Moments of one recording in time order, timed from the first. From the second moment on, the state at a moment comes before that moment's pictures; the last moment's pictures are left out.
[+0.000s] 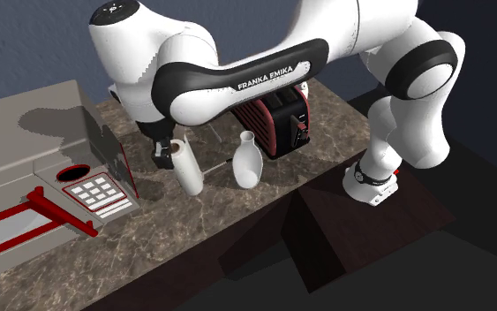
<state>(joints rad) -0.07 0.35 -0.14 -1.38 -0.01 1.78 0.04</state>
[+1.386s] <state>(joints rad) -0.09 0.48 -0.14 -0.89 0.01 1.42 0.03</state>
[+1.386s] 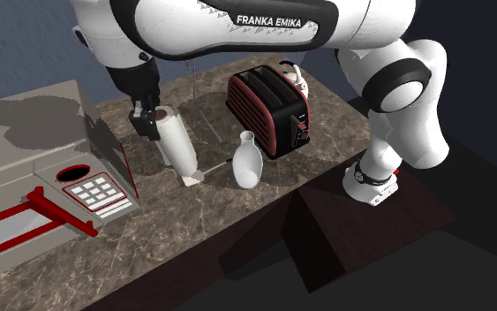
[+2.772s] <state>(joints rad) -0.17 -0.15 -0.21 -1.66 -0.08 1.57 -0.14</state>
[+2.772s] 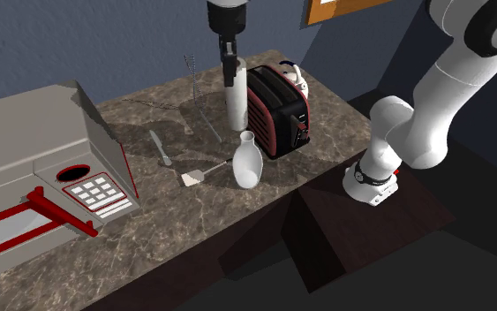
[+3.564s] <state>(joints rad) -0.25 -0.45 -0.31 -1.90 -0.17 1.54 -0.31</state>
